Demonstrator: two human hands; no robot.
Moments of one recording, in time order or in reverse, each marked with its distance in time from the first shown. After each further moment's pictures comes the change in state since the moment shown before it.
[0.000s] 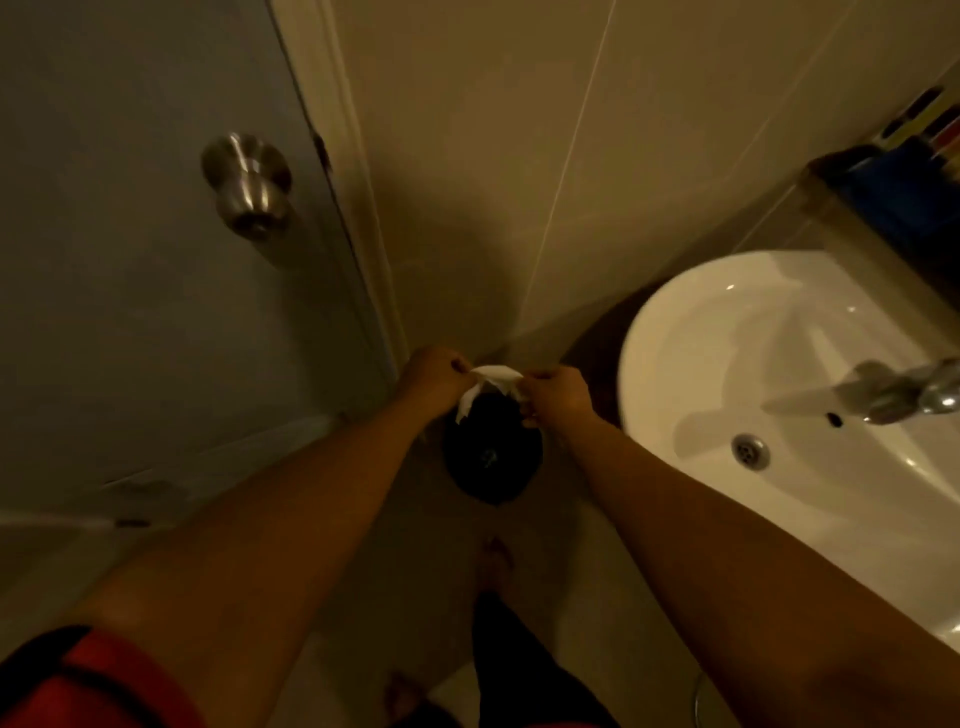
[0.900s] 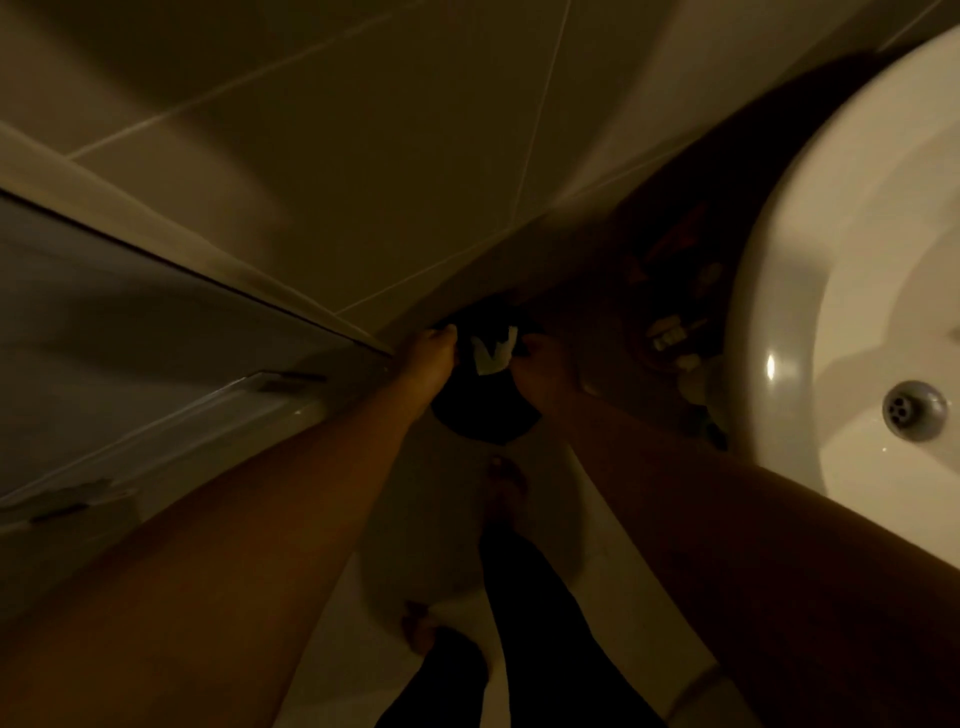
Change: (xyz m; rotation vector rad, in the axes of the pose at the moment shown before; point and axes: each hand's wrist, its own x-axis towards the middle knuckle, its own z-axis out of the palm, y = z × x) left_hand 0.202 -0.127 0.160 -0.351 -0.233 -0.510; right_hand 0.226 0.132 0.083 -0.198 -0.148 0.256
